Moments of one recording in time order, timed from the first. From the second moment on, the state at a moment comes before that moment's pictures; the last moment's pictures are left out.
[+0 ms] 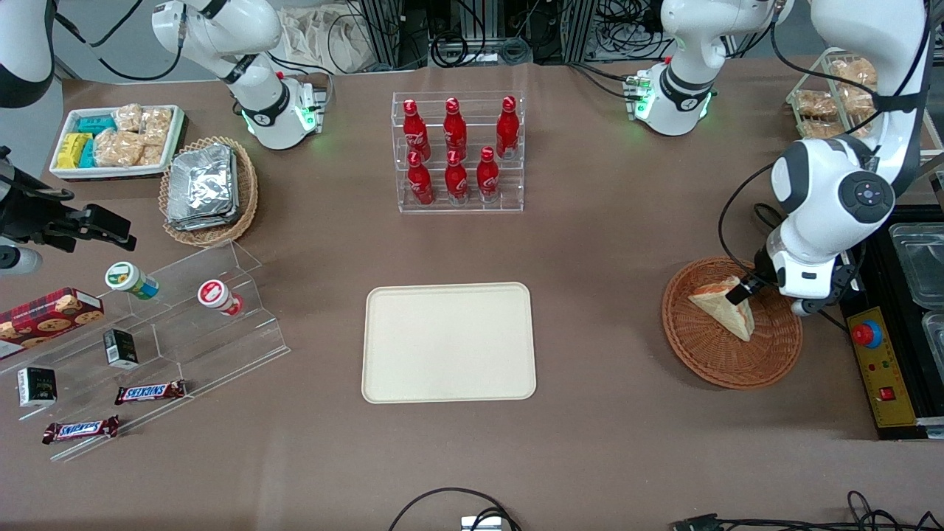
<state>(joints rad) 0.07 0.14 -0.05 -2.25 0.06 2.42 -0.68</state>
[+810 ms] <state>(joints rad) 0.07 0.23 -0.05 -2.32 0.06 2.61 -0.77</state>
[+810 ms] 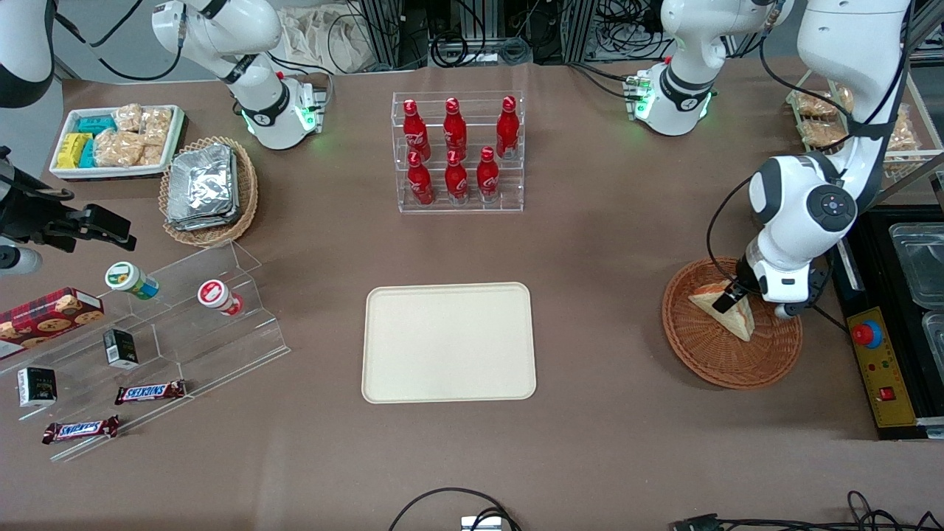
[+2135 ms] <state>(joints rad) 0.06 0.17 -0.07 -2.24 0.15 2.46 -0.77</state>
